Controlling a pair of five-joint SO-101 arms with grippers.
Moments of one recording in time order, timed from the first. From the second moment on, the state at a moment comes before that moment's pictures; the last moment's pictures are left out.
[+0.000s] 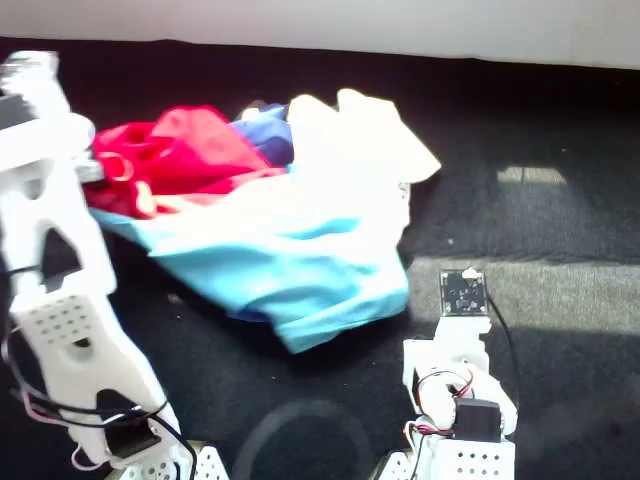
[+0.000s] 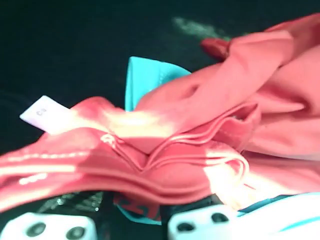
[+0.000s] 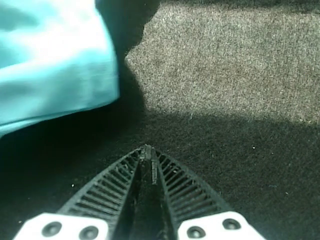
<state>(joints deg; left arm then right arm) -36.1 40.4 -55.4 94.9 -1.7 -2.1 -104.5 96.0 71.0 5.7</state>
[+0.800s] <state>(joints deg) -63.1 34.8 -84.0 98.0 -2.1 -2.1 -104.5 96.0 71.0 5.7</state>
